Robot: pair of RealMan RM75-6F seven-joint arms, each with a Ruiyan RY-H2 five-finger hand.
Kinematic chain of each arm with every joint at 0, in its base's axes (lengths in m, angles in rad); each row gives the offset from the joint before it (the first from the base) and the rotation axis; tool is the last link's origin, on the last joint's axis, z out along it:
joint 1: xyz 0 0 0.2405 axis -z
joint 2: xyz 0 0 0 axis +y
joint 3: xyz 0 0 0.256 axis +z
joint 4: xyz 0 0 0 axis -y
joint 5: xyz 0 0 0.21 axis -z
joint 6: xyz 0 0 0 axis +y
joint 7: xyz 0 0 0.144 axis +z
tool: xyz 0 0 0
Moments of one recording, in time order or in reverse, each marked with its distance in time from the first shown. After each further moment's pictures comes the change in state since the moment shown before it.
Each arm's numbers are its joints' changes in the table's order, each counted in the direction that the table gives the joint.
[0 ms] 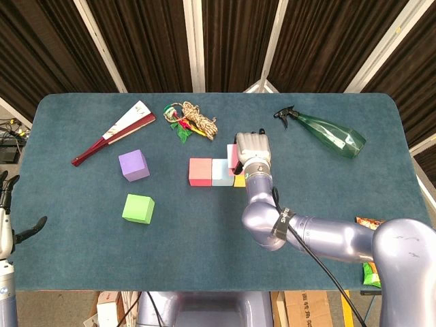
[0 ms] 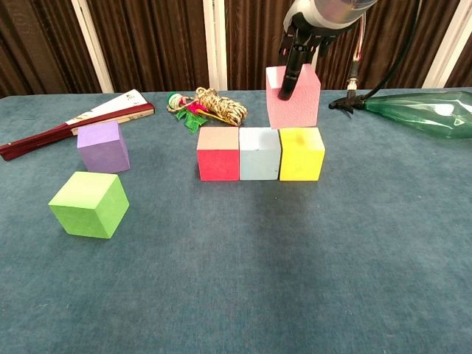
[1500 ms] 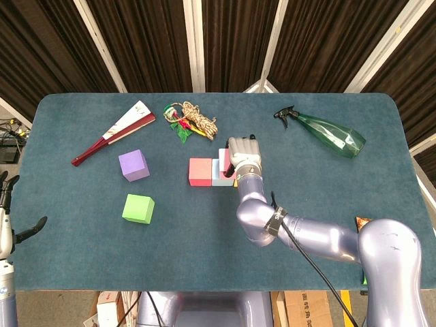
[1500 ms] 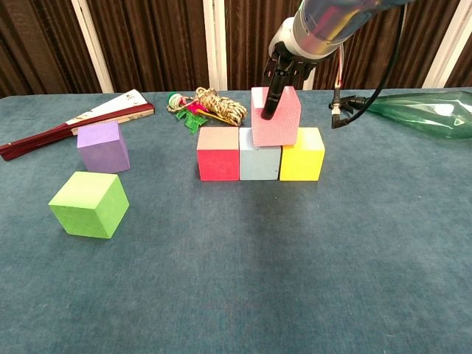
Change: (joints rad) left arm -0.001 0.003 -0.003 0.005 0.007 -0.006 -0.006; right arm 0.080 -0.150 0.115 -0.140 0.062 -0.035 -0.085
